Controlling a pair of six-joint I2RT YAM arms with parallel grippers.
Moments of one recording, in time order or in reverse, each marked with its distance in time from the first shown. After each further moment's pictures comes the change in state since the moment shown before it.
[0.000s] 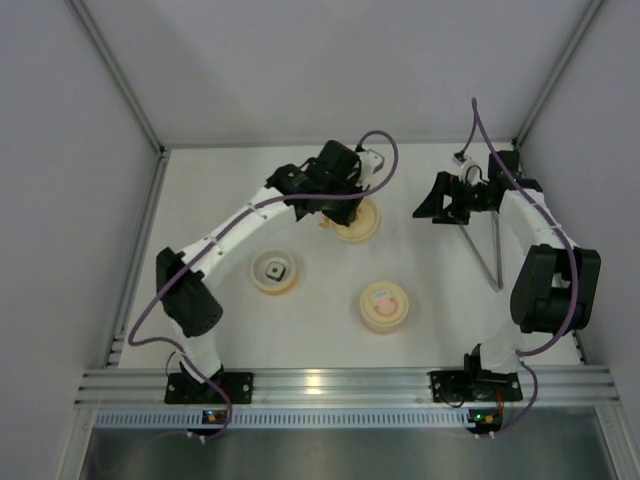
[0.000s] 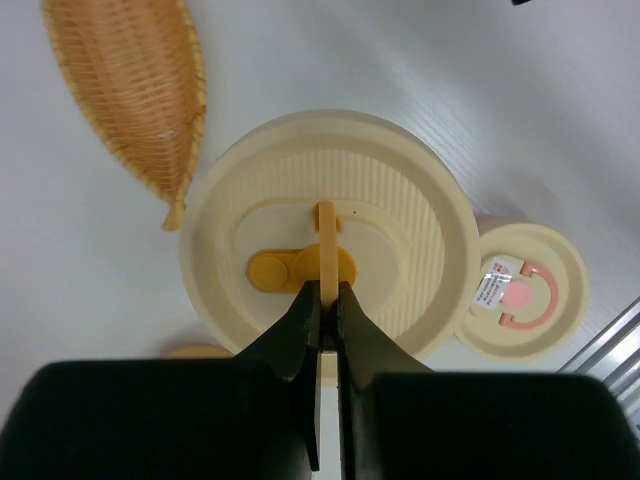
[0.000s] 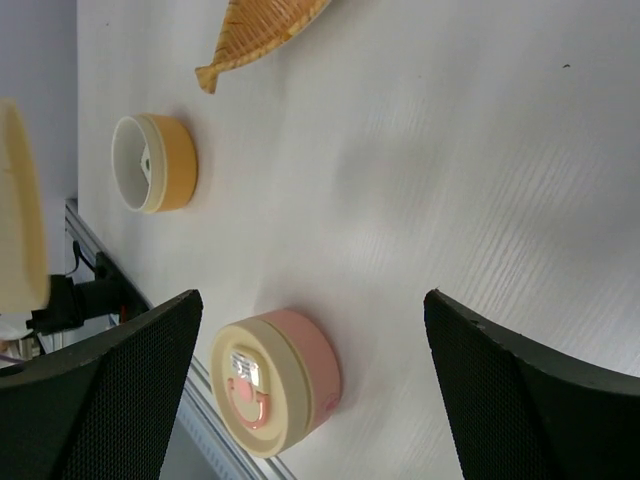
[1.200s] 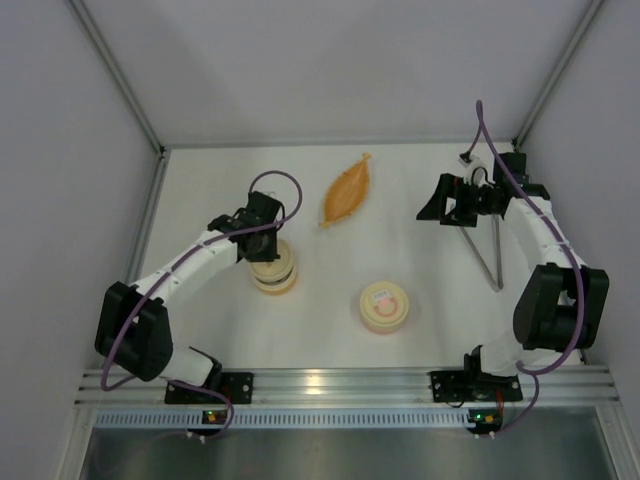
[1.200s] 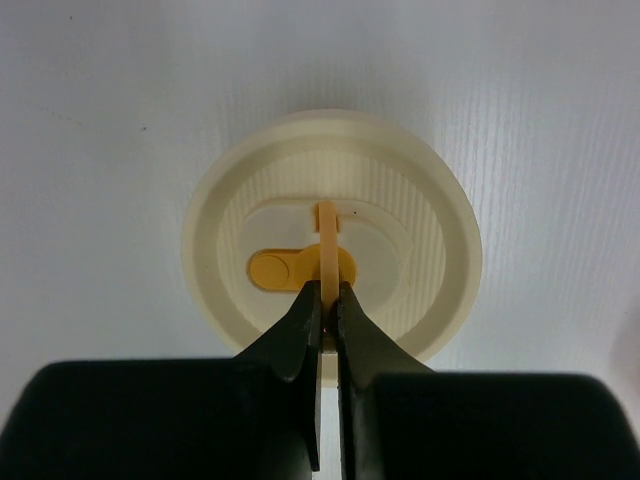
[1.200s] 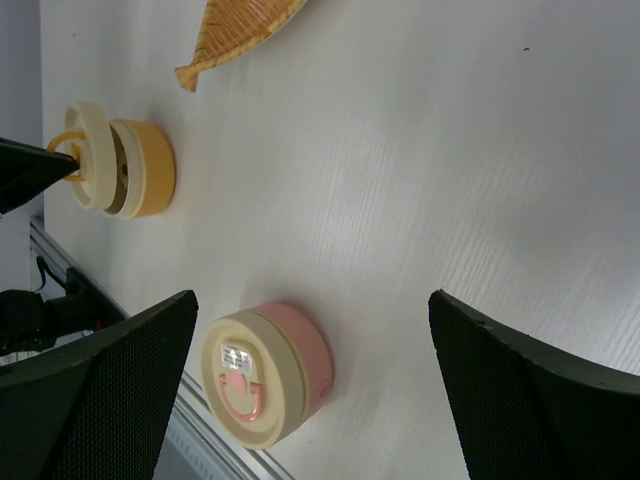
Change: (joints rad) left arm 0.301 -0.433 -0.822 0.185 -0.230 -0.367; right arm 0.000 -0.112 -0.040 -0.022 0.092 0.014
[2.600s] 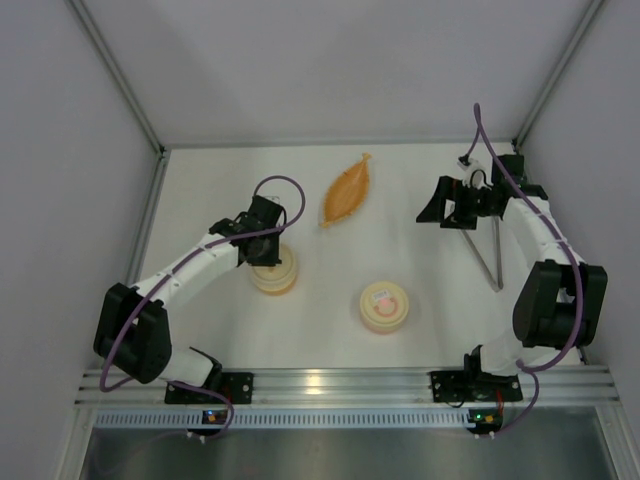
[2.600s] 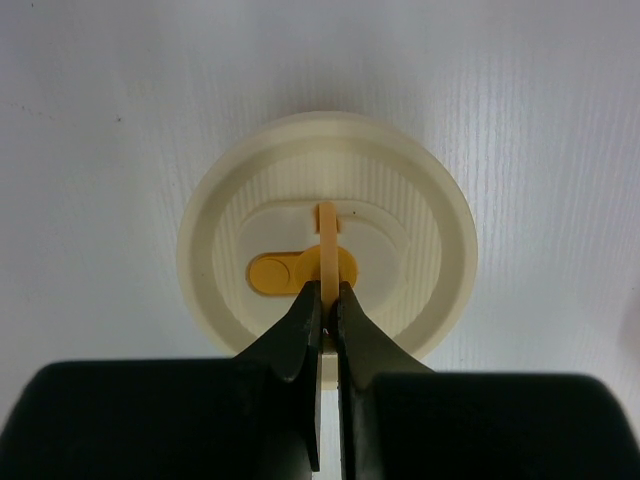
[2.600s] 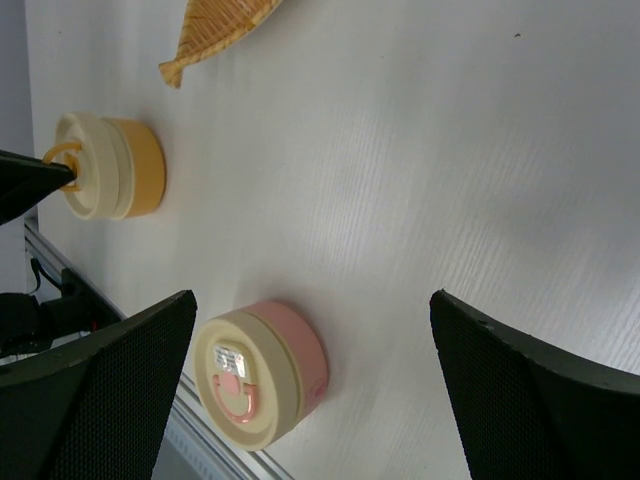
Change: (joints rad) left arm -0.019 -0.006 -0.033 0.018 0.027 0.019; right arm 0.000 0.016 -0.008 0.002 0.015 -0.002
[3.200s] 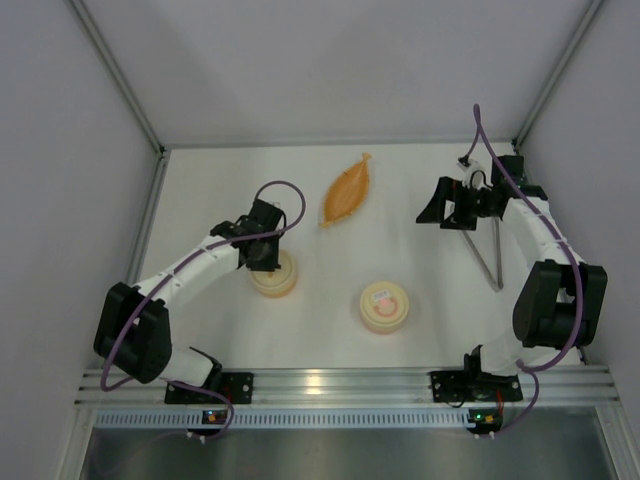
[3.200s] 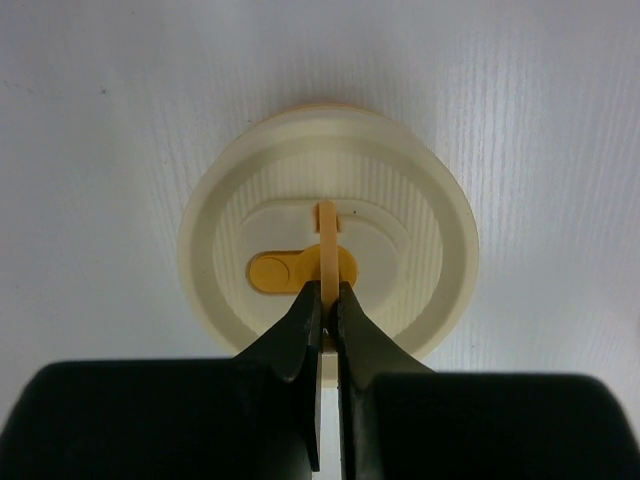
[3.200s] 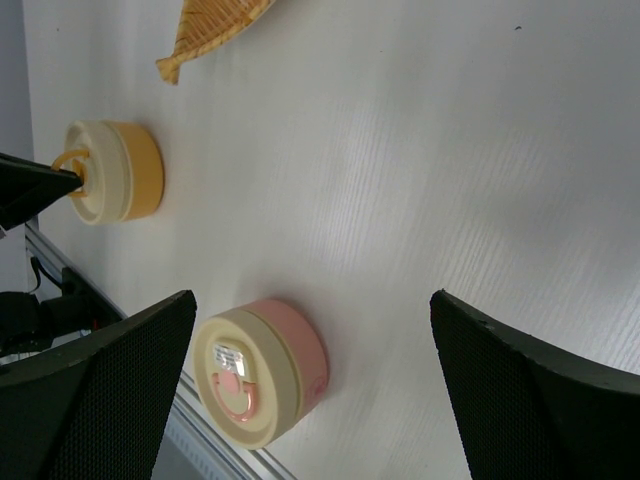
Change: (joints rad) left arm 0.000 0.000 -0.024 -0.011 0.018 0.002; right arm 0.000 0.000 -0.010 0.000 0.000 0.000
